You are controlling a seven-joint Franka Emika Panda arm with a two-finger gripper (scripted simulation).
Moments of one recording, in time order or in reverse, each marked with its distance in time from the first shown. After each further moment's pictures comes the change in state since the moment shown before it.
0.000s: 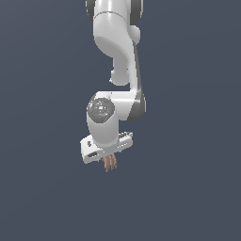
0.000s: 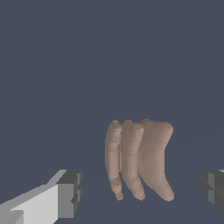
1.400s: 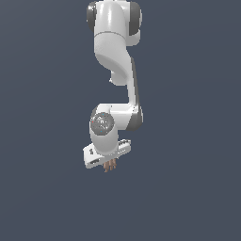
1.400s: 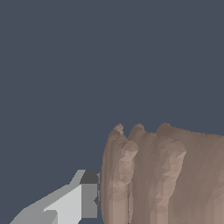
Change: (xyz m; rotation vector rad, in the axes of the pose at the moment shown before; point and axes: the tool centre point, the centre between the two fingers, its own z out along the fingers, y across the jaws) arm 0.001 0.003 0.053 0.001 -0.001 -0.013
